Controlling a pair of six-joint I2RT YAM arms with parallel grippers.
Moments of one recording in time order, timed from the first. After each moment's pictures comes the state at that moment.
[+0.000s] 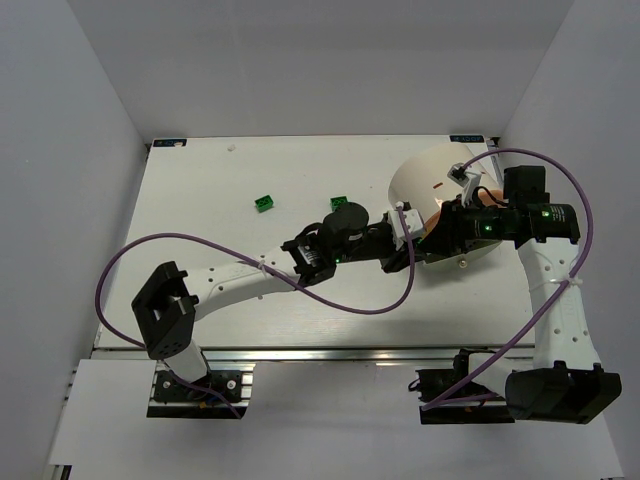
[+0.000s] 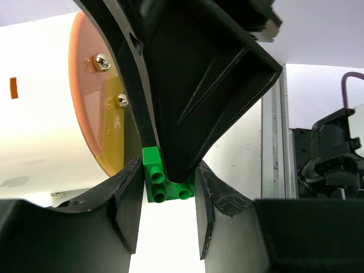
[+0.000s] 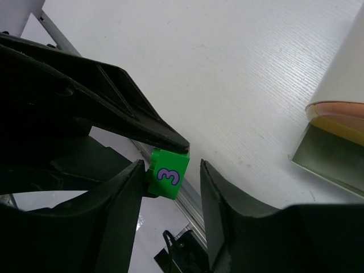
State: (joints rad) left arm -1.07 1.65 1.30 0.23 0.30 0.12; right arm -0.02 1.15 1.33 -1.19 -0.90 -0.34
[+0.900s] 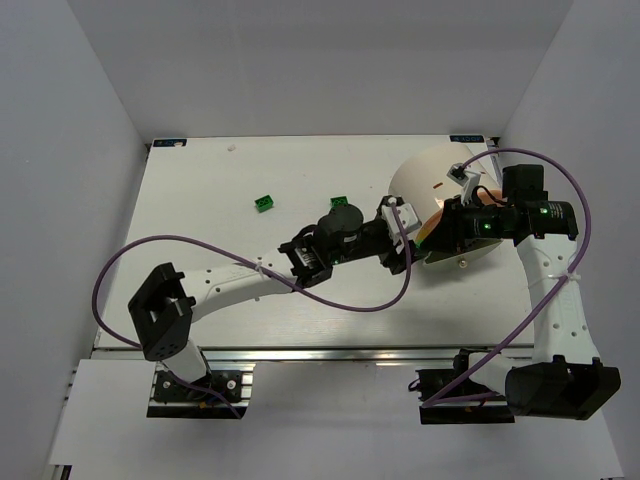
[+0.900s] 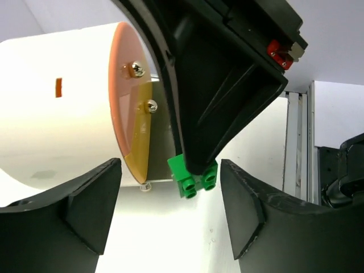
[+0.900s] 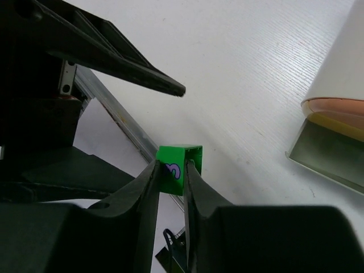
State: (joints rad) left arm -1.07 1.63 1.27 0.30 0.20 0.13; right arm -0.02 1.17 1.32 -1.19 -0.89 -0.32
